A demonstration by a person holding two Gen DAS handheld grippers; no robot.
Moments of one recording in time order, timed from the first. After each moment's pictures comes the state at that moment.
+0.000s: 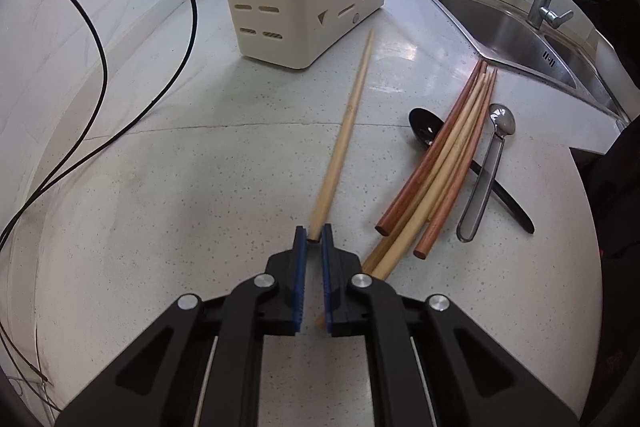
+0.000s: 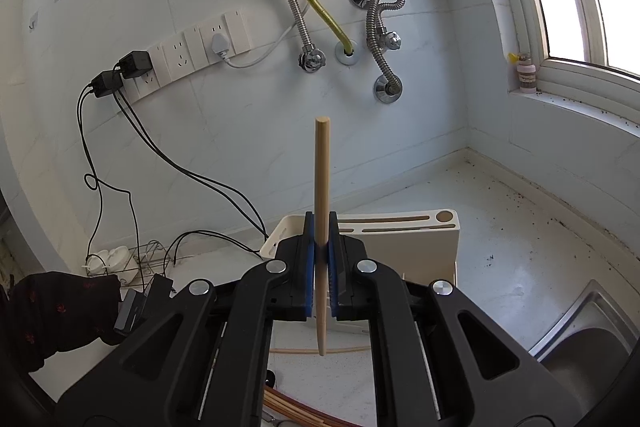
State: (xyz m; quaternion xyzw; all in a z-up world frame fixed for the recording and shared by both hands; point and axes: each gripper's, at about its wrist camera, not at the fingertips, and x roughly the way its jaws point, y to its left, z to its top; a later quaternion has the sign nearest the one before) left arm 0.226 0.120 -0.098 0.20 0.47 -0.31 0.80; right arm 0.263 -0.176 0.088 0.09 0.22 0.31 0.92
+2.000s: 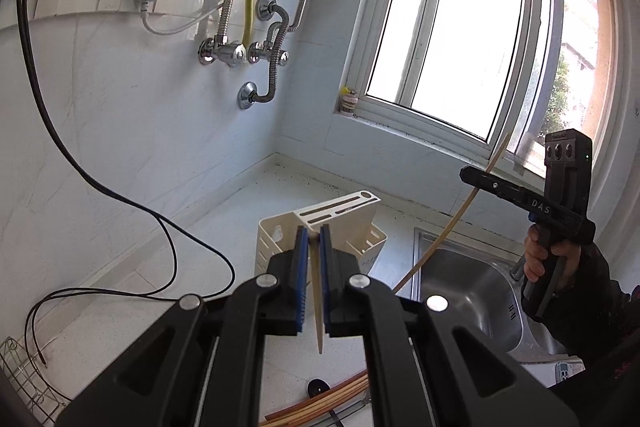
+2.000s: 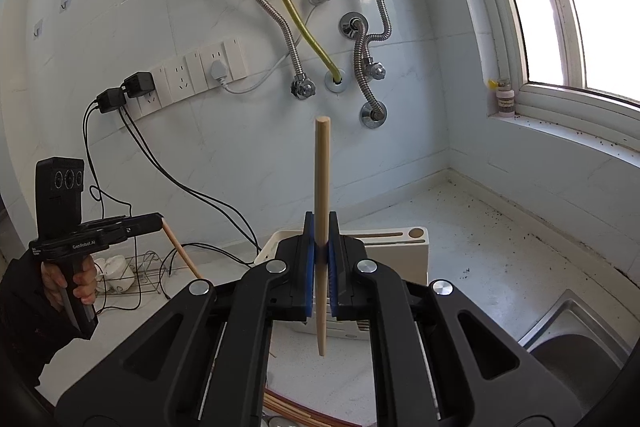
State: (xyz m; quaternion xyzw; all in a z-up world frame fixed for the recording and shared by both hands) left arm 0.219 0.099 0.138 -0.05 0.25 -0.22 0.94; right arm 0.243 -0.208 0.115 0.08 0.19 0.29 0.94
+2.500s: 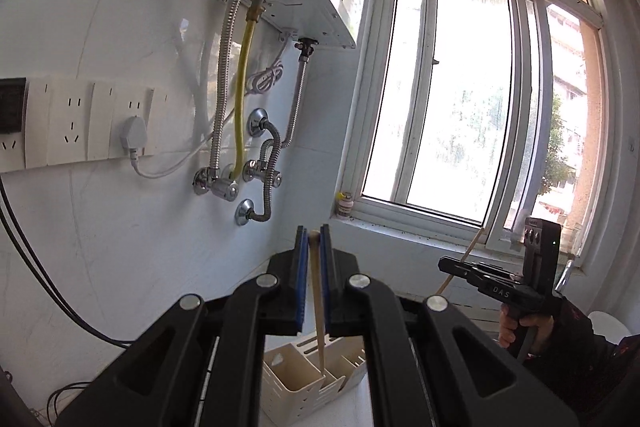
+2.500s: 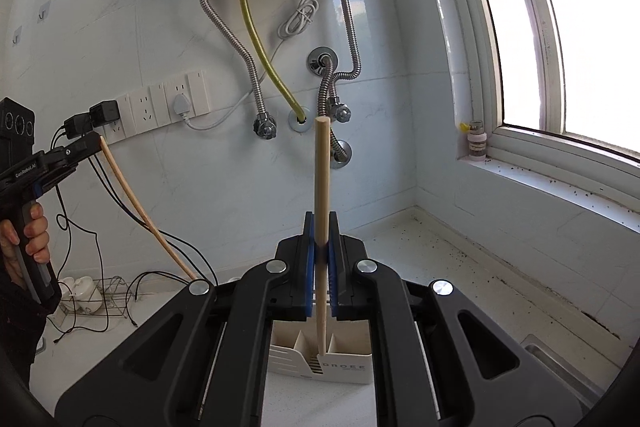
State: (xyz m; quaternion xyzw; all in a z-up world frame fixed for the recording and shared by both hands) left arm 0.241 0.091 0.240 -0.06 0.12 -0.21 0.97; right arm 0.285 -0.231 0.154 0.06 0.16 0.24 0.96
